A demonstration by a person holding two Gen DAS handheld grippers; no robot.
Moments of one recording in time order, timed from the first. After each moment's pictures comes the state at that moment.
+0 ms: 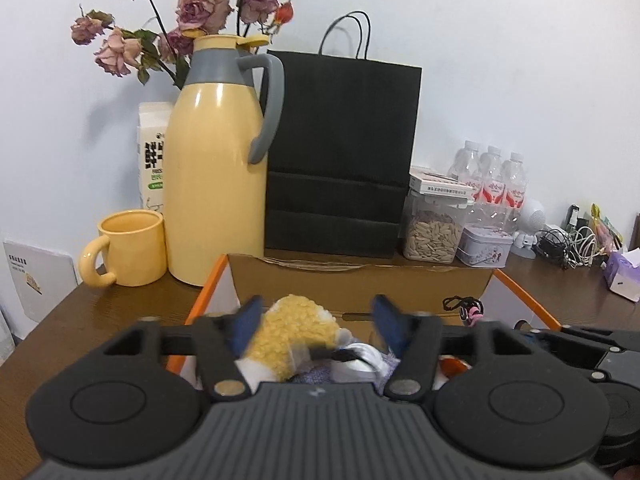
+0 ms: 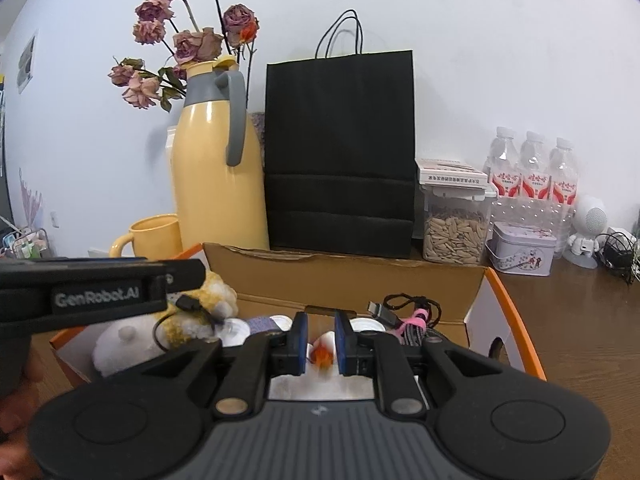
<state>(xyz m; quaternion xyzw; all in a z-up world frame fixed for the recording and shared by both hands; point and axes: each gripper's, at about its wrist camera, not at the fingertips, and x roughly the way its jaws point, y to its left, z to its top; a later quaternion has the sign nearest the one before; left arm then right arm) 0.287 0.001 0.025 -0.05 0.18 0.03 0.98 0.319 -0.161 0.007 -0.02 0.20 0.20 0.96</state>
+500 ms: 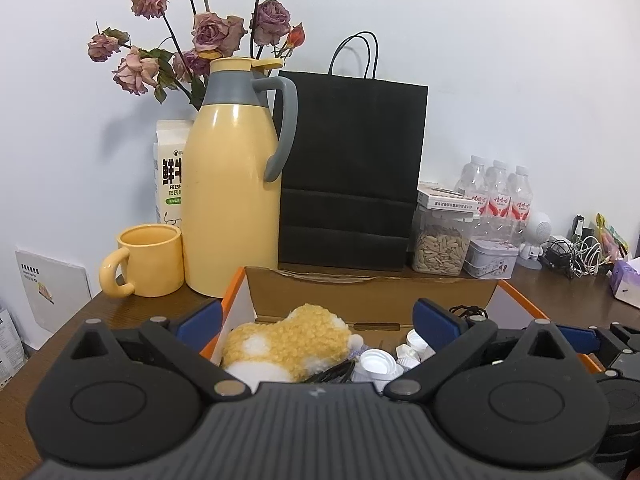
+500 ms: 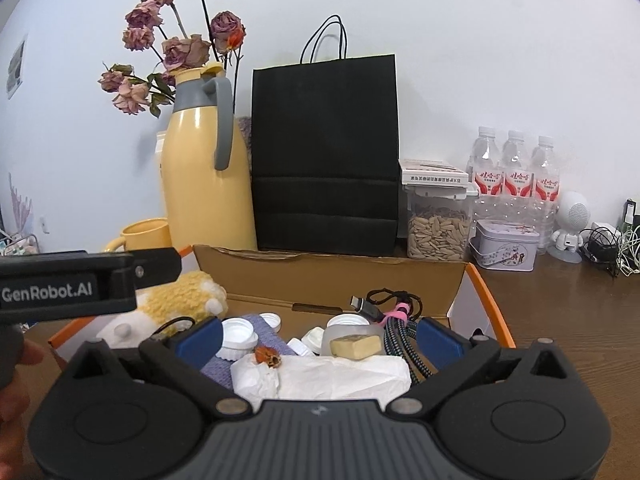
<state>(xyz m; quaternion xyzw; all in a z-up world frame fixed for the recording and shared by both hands) 0.270 0.003 0.032 -0.05 0.16 0.04 0.99 0.306 -0.169 0.009 -0.01 0.19 0.18 0.97</state>
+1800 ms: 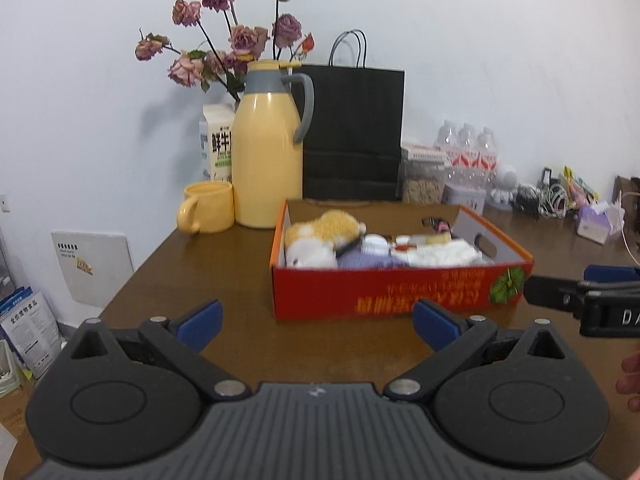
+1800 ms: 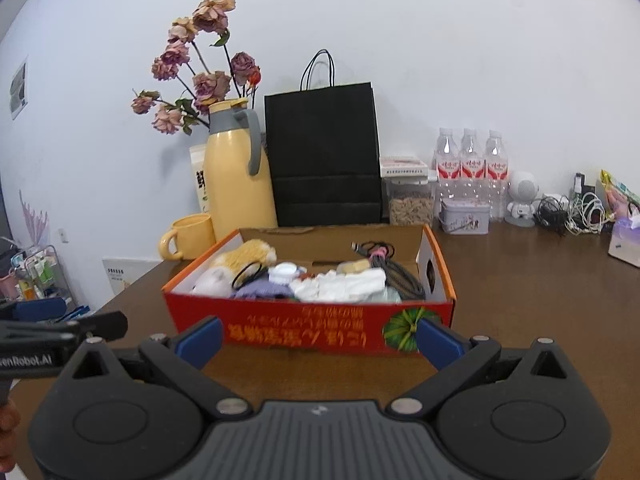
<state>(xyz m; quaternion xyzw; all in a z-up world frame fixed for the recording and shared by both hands) 0.087 0.013 0.040 -0.02 0.21 0.04 0.98 0.131 -0.213 0.048 0.02 0.21 0.17 0.96</state>
